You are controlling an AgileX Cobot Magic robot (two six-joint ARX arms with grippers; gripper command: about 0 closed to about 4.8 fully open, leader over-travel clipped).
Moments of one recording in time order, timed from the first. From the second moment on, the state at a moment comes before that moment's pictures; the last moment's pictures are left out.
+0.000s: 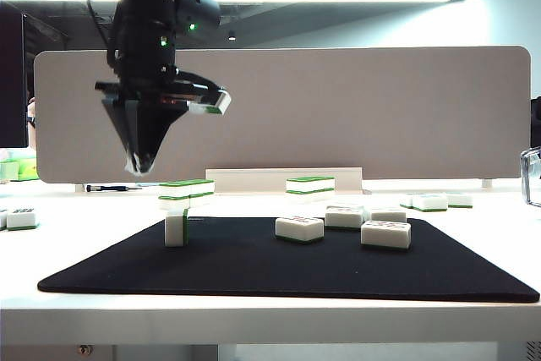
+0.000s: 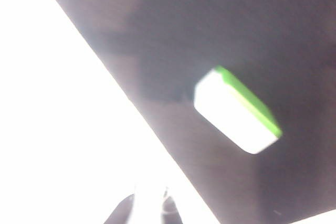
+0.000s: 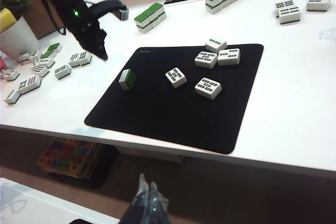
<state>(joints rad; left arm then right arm) -0.44 2.04 1.87 -1.32 -0.10 0.23 0.02 0.01 1.04 -1.37 -0.44 0.21</state>
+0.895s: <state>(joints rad) -0.51 2.11 1.80 -1.19 0.05 0.21 0.02 0.01 1.03 -1.37 -0.40 0.21</state>
